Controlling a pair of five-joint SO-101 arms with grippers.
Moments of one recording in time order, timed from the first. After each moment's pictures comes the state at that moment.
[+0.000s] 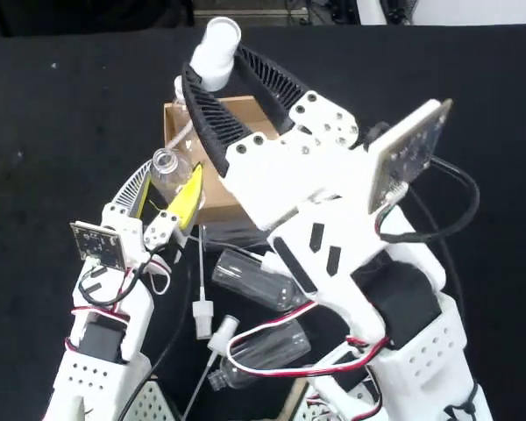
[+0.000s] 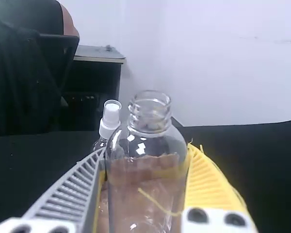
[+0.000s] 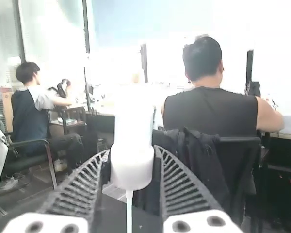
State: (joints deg) left arm 8.9 -95.9 96.5 2.2 3.9; right arm -35.9 -48.2 13.9 30.5 -3.6
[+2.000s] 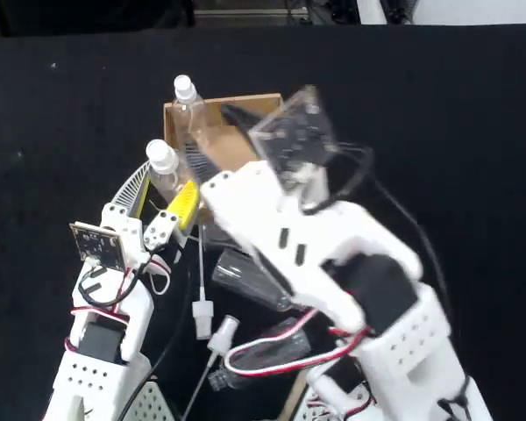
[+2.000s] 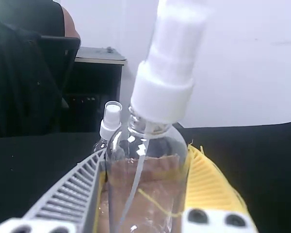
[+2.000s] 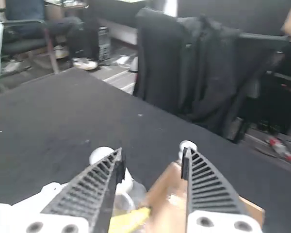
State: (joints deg) left arm 8.9 -95.9 96.5 2.2 3.9; right arm -35.3 -47.8 18.8 52.3 2.9
